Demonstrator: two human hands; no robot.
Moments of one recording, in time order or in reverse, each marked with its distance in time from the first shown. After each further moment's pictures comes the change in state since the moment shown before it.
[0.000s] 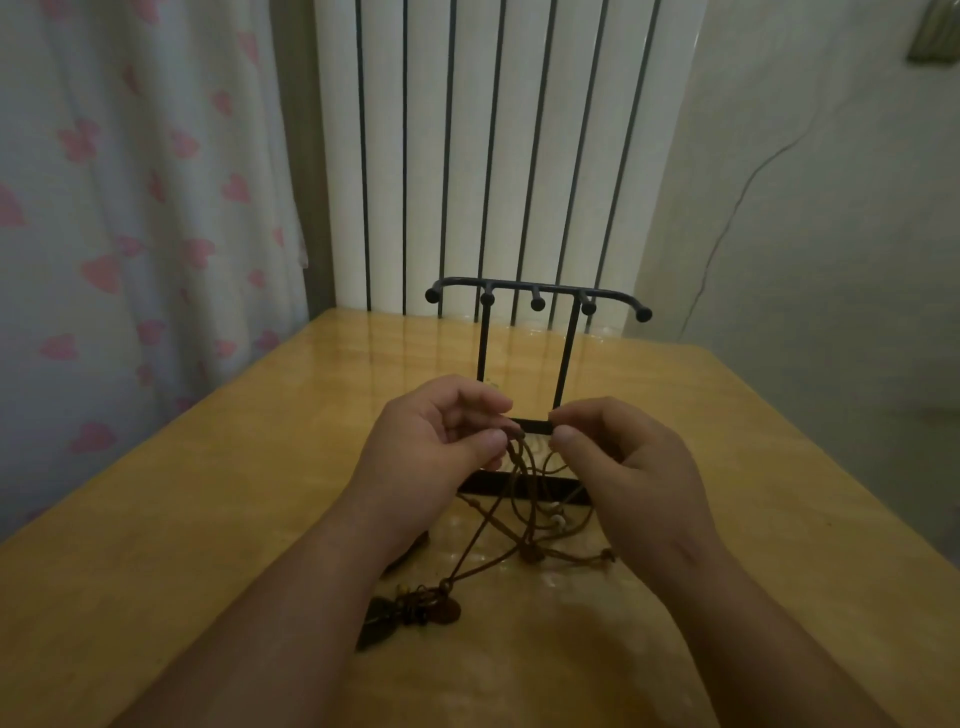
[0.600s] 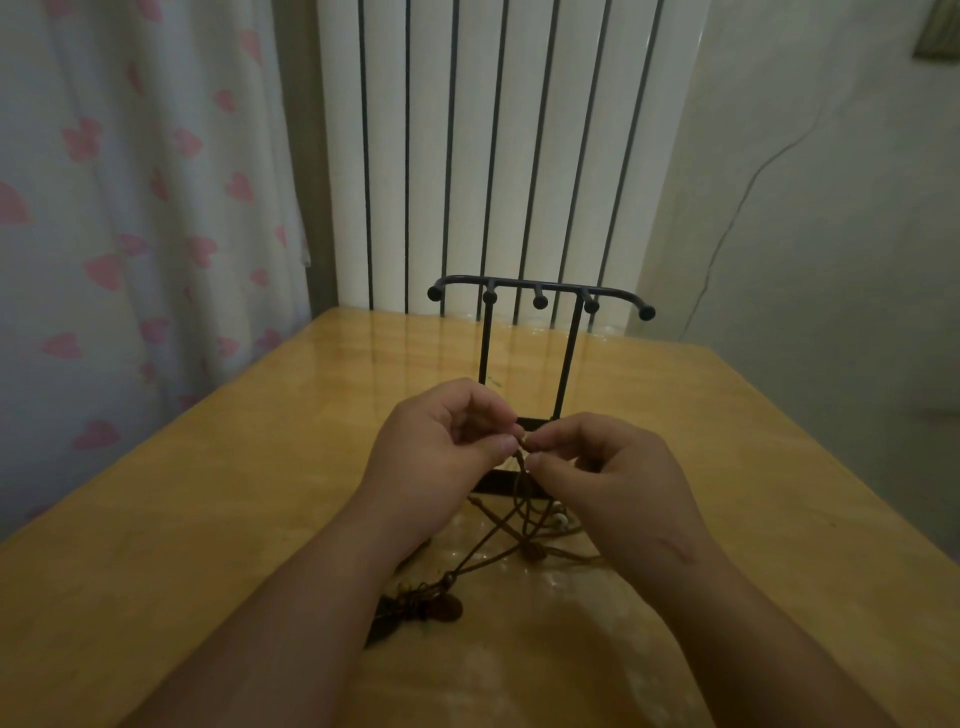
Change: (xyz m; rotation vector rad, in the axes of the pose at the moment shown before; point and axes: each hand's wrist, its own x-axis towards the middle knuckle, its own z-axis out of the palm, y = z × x) left_hand 0.001 -0.003 0.004 0.150 0.034 0.040; right_hand -0.002 -0.006 0.006 0.049 -0.097 0.089
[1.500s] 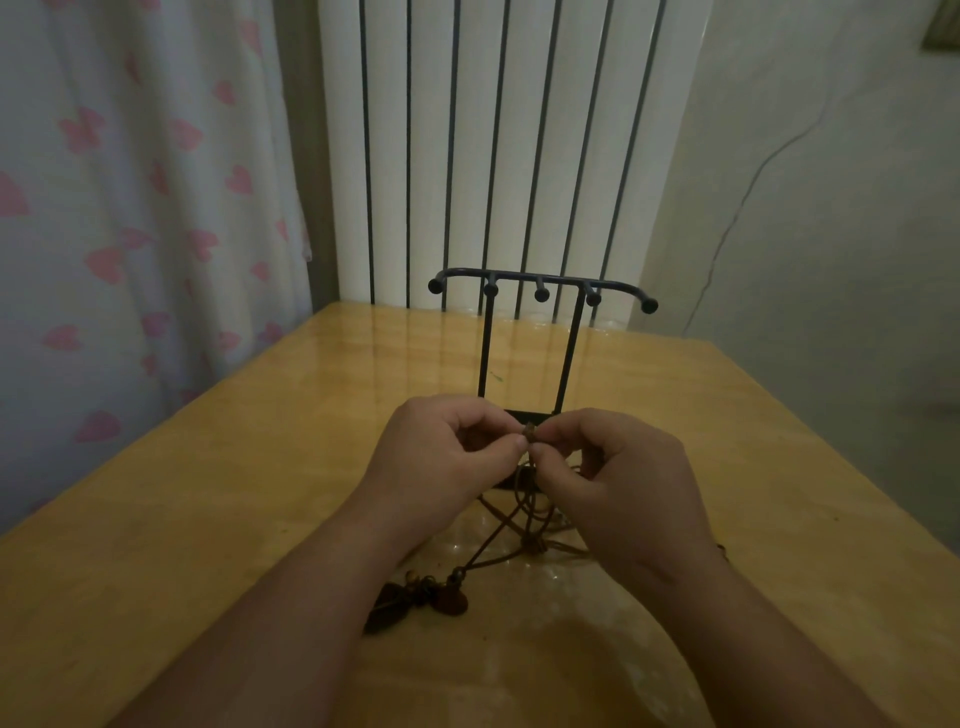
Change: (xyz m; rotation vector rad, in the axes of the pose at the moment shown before) left_hand -0.005 0.003 -0.002 0.121 -0.055 0.054; right_hand -0.005 -0.004 0.000 -0.308 0.079 -0.181
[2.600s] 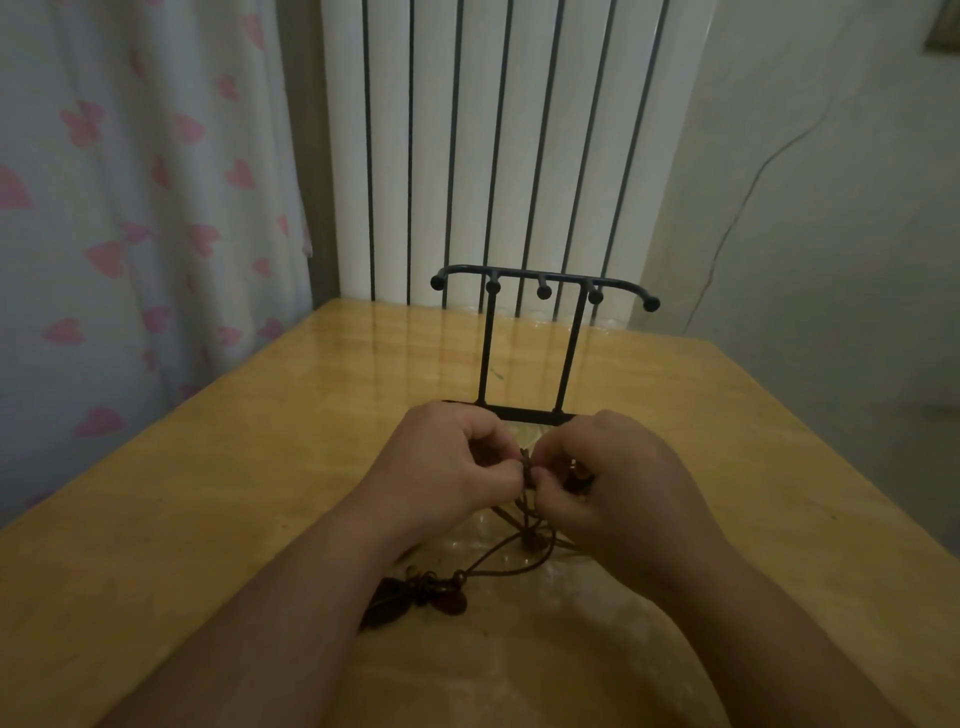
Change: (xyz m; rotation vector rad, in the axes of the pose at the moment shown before) left_hand 0.002 -0.004 0.000 0.117 -0.139 -0.039; right_hand 0.002 0.004 -0.005 -0.278 -0.167 -0.226
